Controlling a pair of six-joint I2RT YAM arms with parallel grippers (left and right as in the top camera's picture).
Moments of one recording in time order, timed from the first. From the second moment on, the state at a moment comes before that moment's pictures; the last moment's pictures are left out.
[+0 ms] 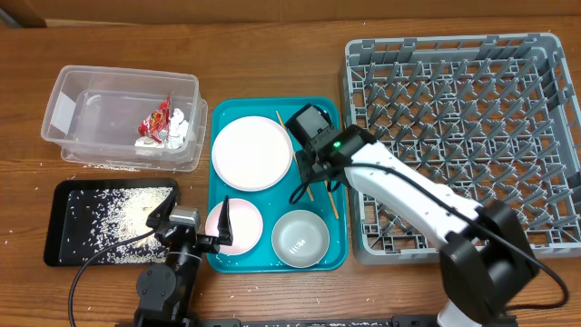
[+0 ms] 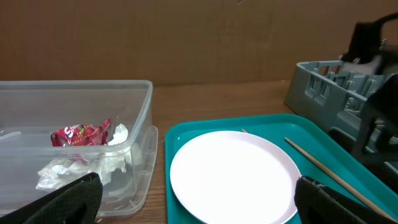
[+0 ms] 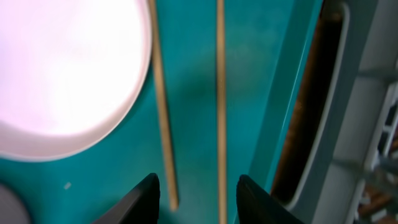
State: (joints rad) left arm -0.13 0.02 0.01 -0.08 0.03 -0.03; right arm 0.68 1.83 1.37 -0.79 0.13 0.42
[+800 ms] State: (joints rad) left arm -0.13 0.02 0.01 -0.08 0.03 -0.03; right arm 0.59 2.03 1.38 -0.74 0.03 0.28
